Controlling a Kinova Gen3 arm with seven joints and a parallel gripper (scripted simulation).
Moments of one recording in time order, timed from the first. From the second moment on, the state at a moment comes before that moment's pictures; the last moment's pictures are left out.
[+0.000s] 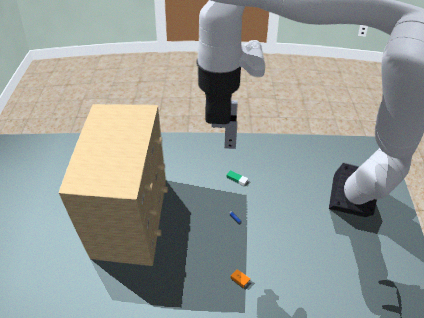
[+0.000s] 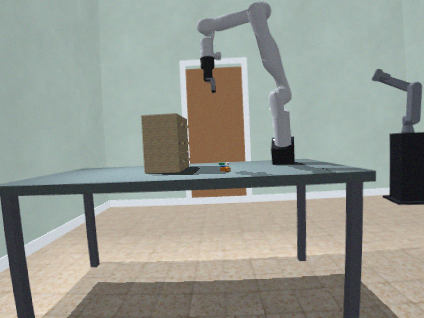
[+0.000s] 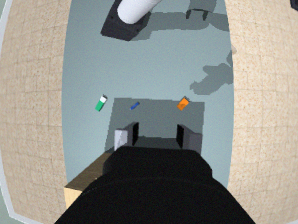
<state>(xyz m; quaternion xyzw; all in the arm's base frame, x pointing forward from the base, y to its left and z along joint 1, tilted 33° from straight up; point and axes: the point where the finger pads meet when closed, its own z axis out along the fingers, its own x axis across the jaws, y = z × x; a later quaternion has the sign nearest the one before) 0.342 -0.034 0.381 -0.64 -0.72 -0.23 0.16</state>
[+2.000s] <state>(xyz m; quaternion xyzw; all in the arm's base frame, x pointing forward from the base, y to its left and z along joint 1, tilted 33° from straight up) 0.419 0.024 0.308 -0.65 -0.57 -0.49 -0.10</state>
